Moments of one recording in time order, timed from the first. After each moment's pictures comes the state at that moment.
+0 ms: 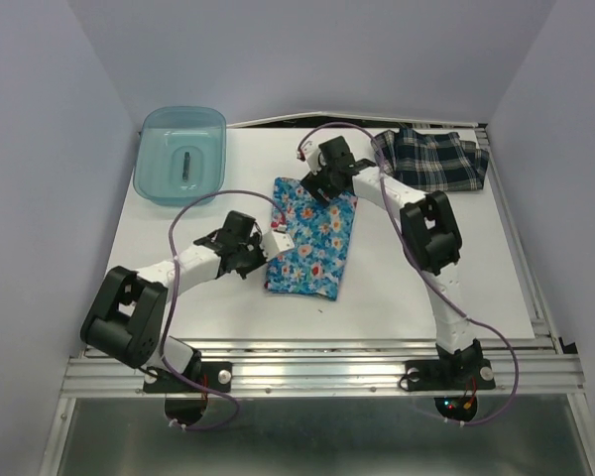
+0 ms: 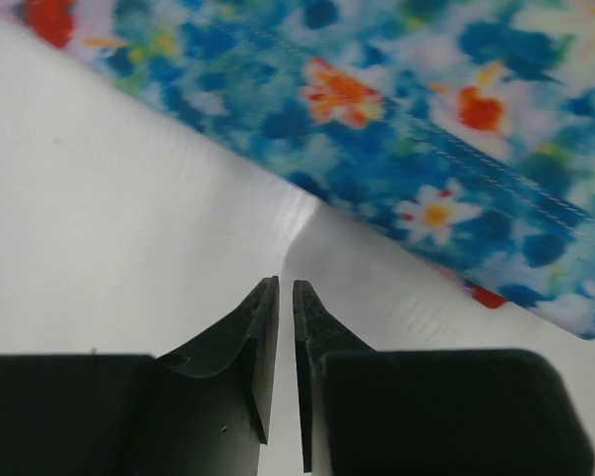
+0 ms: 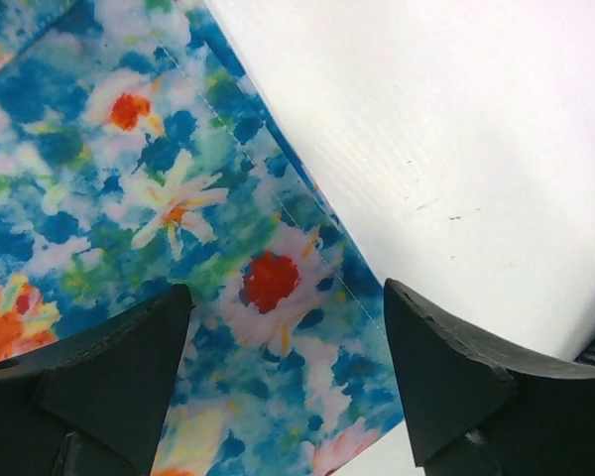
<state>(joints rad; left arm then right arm) -0.44 1.44 0.72 -0.24 0.17 0.68 0.49 2.33 1.93 -0.47 0.06 -0.40</state>
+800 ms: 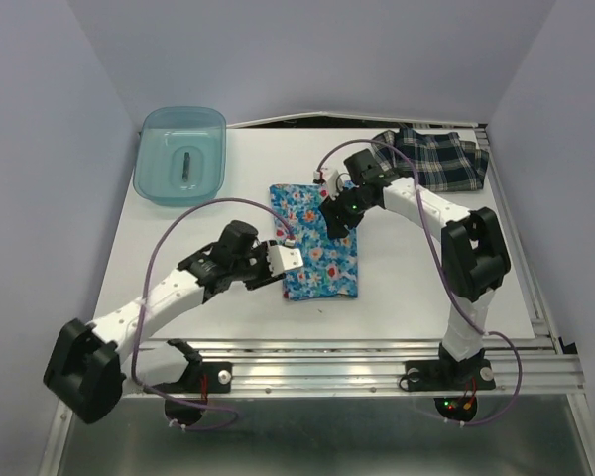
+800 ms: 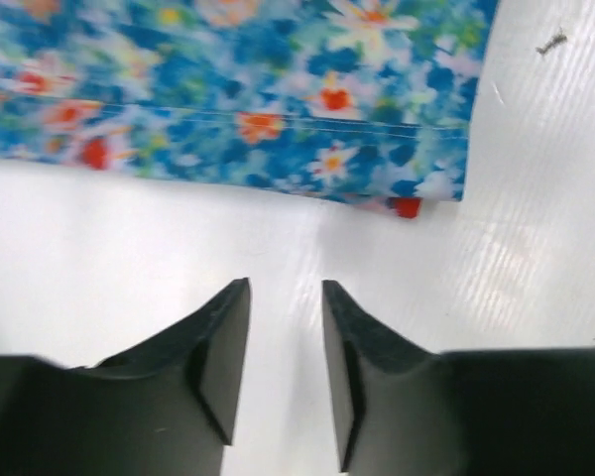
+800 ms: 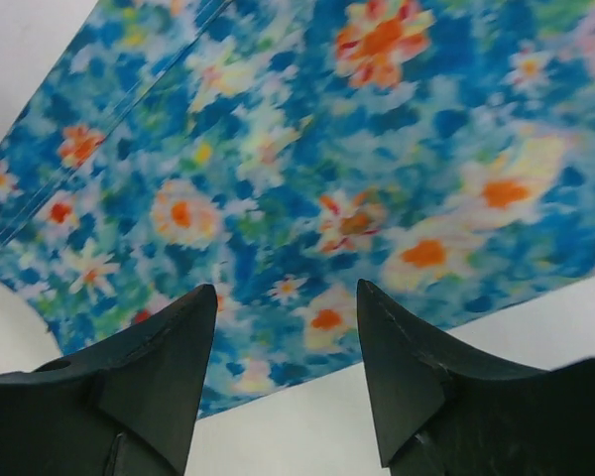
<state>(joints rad) -0.66 1.20 0.68 -0.37 0.26 0.67 0.47 1.92 1.52 -0.63 -0.41 -0.36</state>
